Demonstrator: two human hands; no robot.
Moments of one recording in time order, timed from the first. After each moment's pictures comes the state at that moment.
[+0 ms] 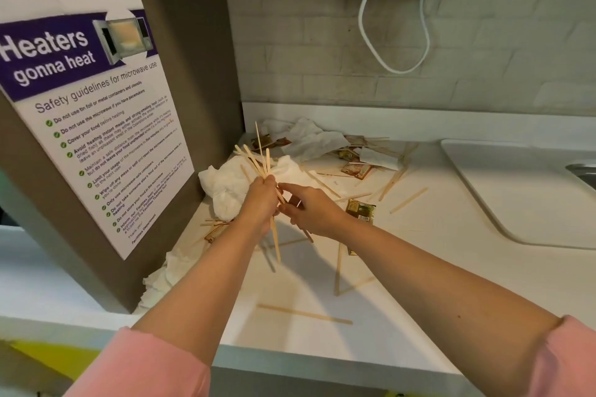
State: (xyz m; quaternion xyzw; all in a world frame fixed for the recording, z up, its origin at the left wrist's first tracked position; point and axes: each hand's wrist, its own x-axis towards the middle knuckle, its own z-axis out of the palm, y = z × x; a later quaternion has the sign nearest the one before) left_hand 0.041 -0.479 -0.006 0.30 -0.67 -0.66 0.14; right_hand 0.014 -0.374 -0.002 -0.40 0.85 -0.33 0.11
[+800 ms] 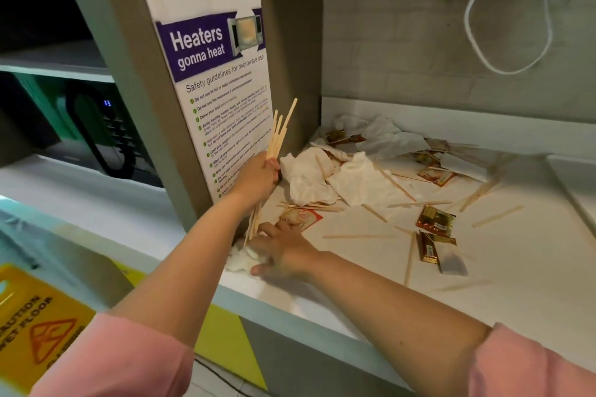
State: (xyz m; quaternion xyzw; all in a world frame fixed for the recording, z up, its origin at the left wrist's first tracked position) left_hand 0.133 -0.574 0.021 0.29 -0.80 -0.48 0.20; right_hand 0.111 -0.475 -0.056 -0.63 0.76 -0.08 0.14
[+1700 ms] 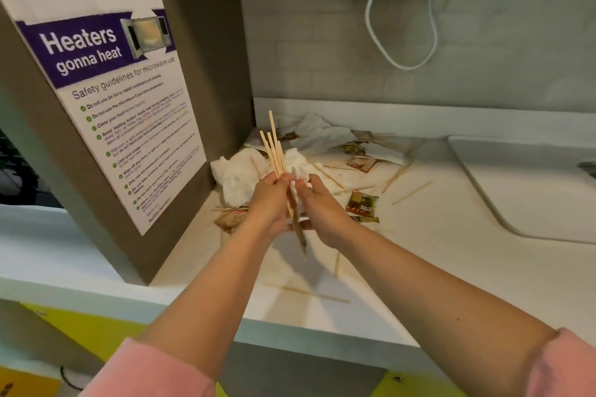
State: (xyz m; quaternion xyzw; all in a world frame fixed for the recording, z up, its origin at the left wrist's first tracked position) left_hand 0.081 -0.447 0.007 0.28 -0.59 -0.74 0.16; right_hand 0.048 -0.367 -0.005 -0.15 0.69 -0.65 0.28
